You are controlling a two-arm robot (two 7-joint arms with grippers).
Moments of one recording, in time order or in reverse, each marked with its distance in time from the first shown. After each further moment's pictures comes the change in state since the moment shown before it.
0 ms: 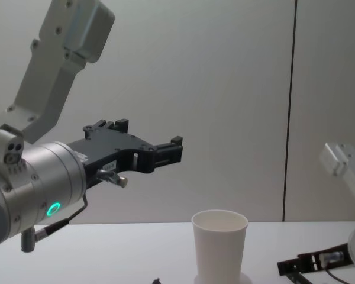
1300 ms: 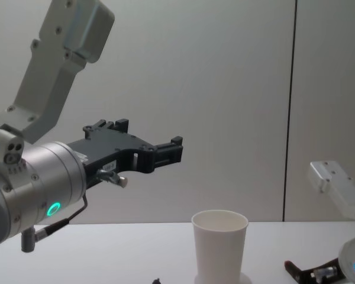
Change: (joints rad) left arm 0.000 0.000 0.000 0.000 0.000 0.000 0.000; right arm 0.067 -0.048 -0.023 0.140 -0.054 0.027 -0.083
